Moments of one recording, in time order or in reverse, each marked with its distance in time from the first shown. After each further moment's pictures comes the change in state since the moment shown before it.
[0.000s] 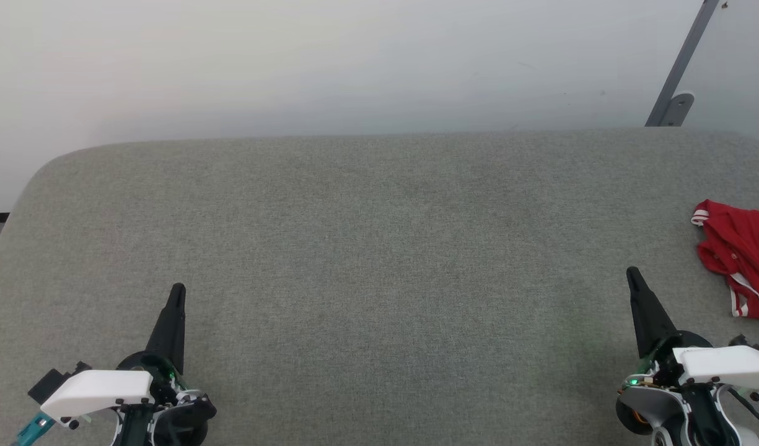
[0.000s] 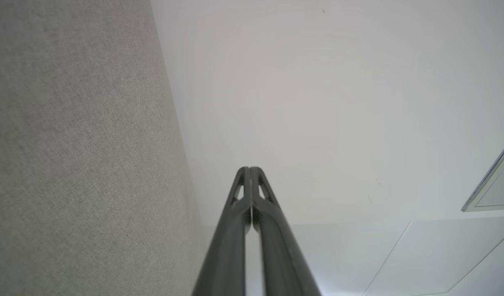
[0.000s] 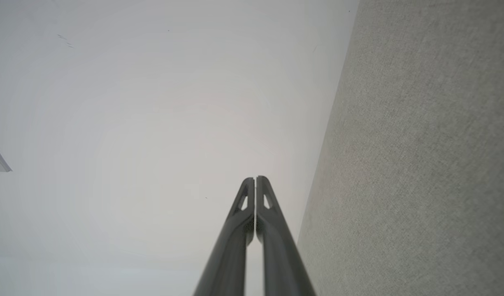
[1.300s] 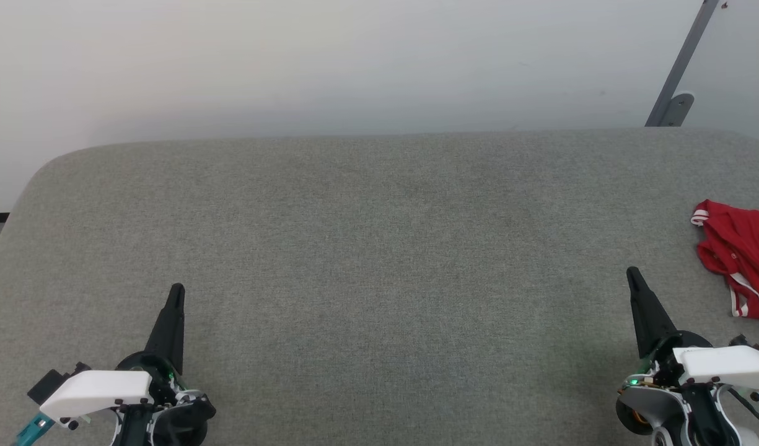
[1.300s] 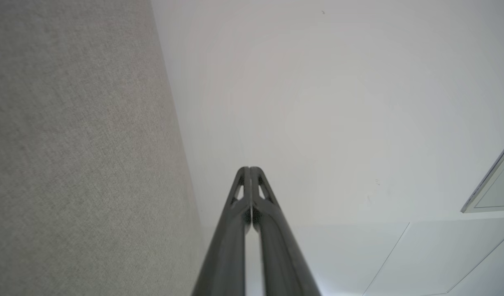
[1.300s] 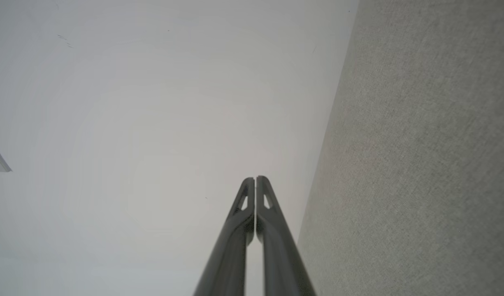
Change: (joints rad) left arm 0.000 -0.006 0.011 0.000 0.005 0.000 0.008; right arm 0.000 0.000 0.000 0.000 0.000 0.000 0.000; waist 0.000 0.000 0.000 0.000
